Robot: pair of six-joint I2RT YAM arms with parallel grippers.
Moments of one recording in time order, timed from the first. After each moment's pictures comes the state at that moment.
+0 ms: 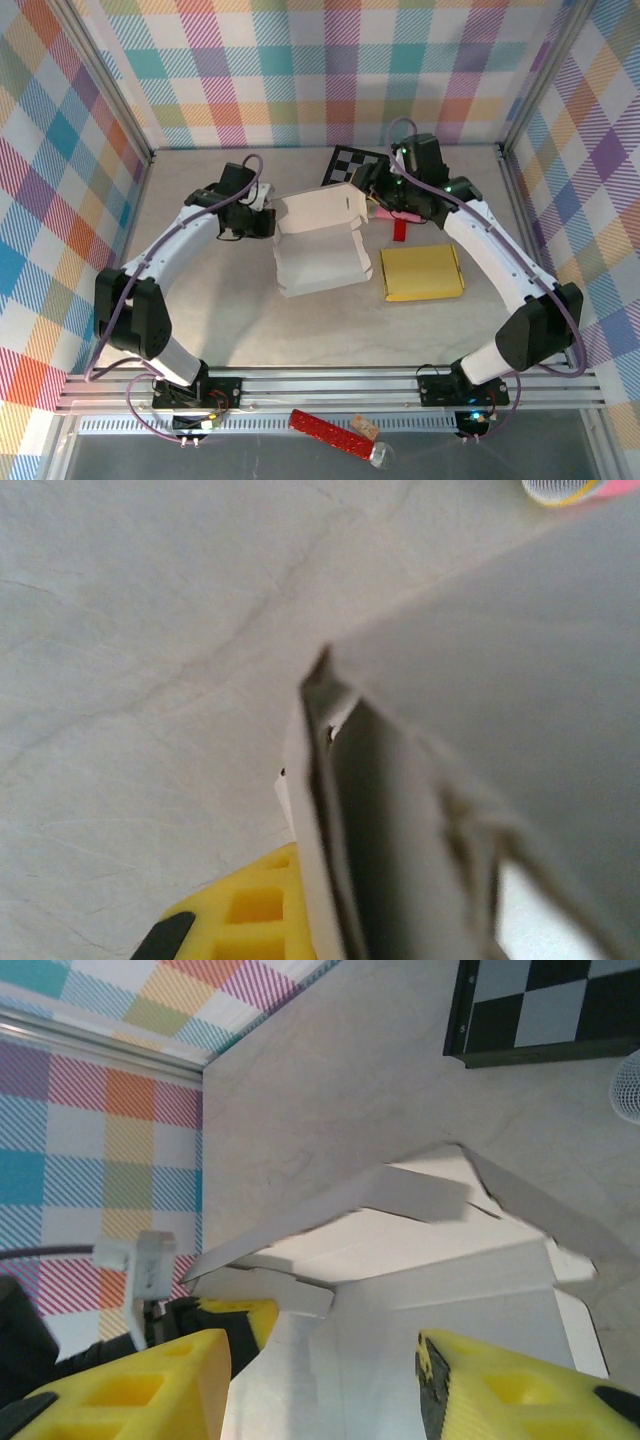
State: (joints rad) left arm -0.32 1.59 1.32 -0.80 0.24 -0.16; right arm 0.44 1.50 1.49 -0.61 -0.34 0.84
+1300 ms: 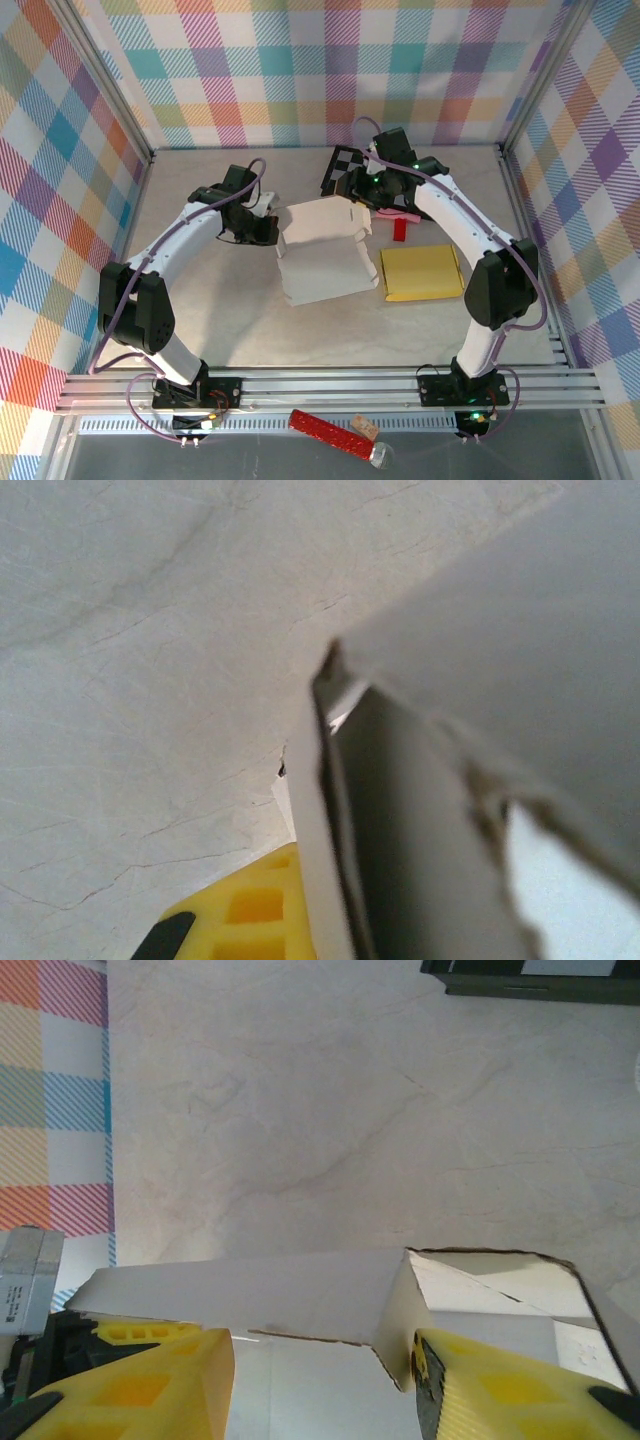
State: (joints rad) left arm -0.32 1.61 1.33 -0.90 0.32 -0.15; right arm 0.45 1.79 1.67 -0.76 -0.42 0.65
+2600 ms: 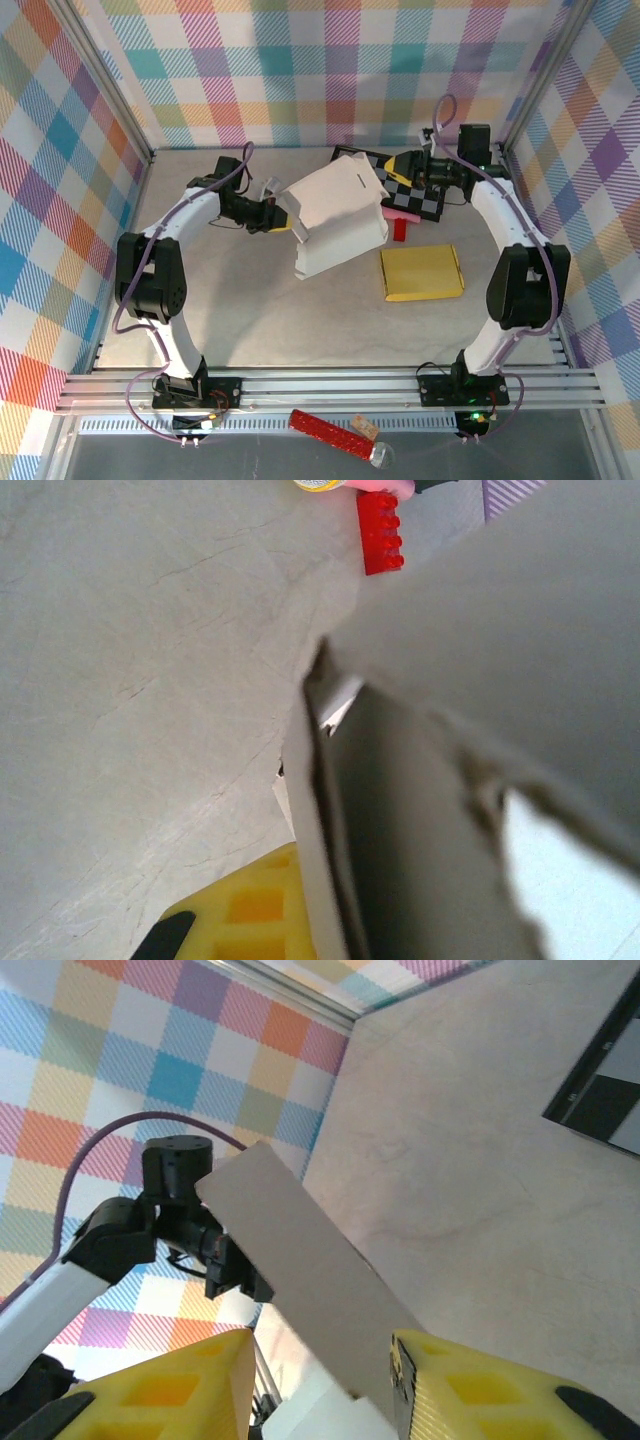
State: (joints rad) left arm -0.18 1.83 1.43 -0.79 0.89 -0.13; right arm 0.04 1.73 1.49 -0.41 -1.12 0.47
